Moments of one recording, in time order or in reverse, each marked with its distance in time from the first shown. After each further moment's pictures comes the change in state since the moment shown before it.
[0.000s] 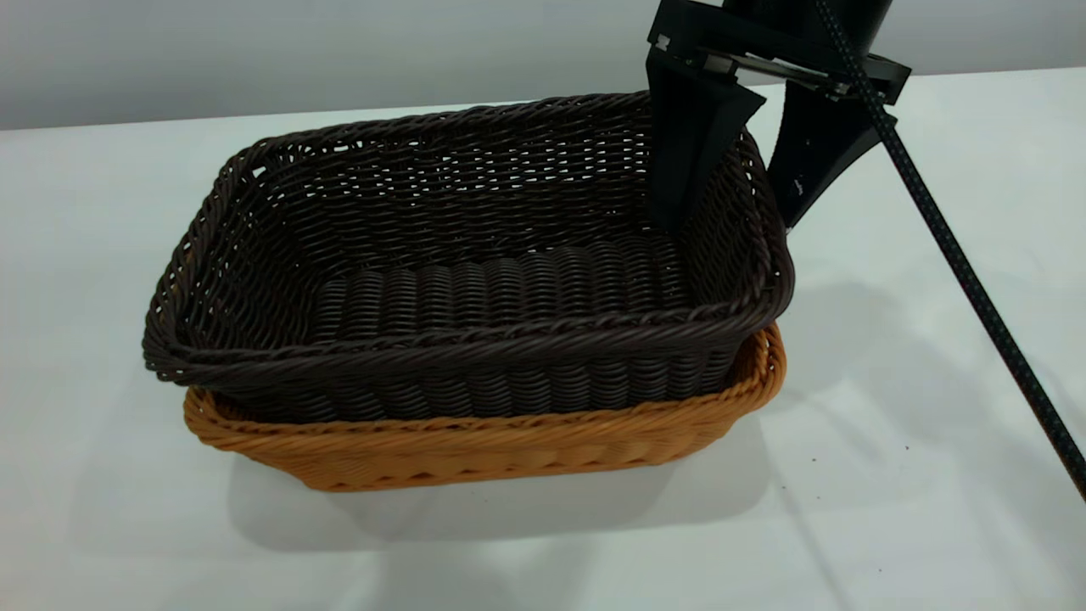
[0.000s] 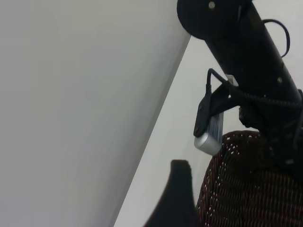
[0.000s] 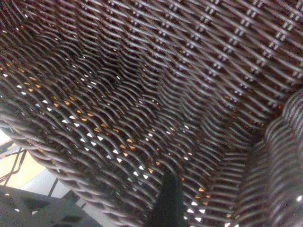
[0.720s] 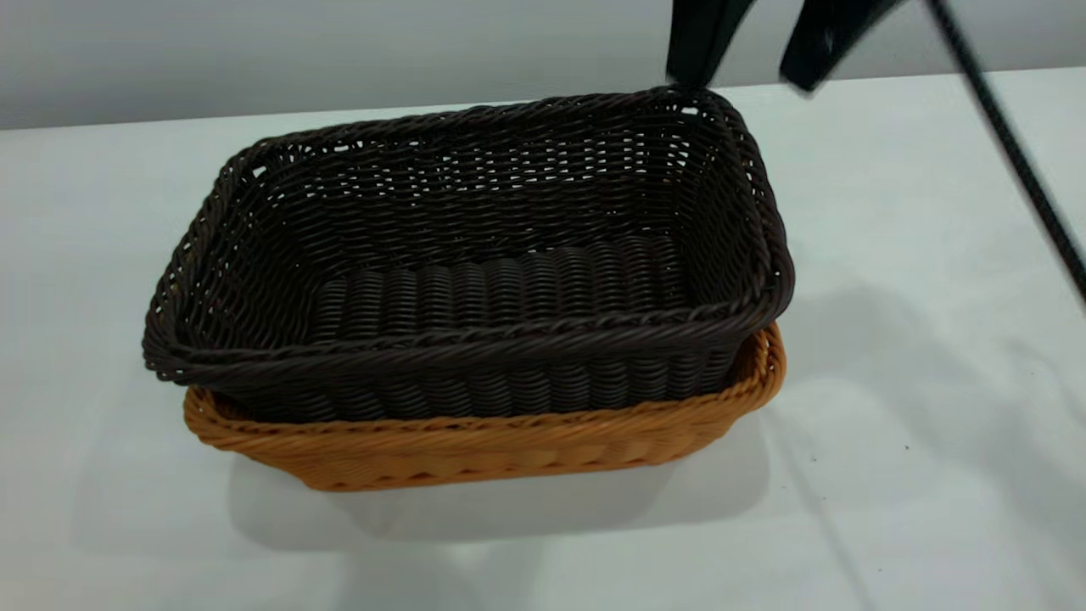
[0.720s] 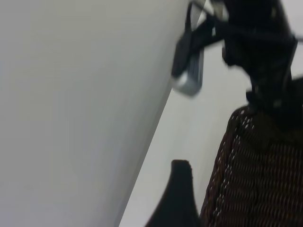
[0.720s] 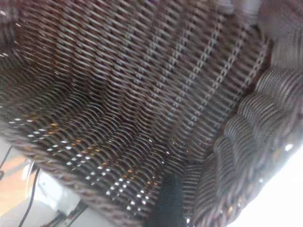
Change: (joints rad) left arm 0.000 -0.017 0.000 0.054 0.098 0.000; right arm 0.000 -0.131 -0.090 -0.112 0.001 0.062
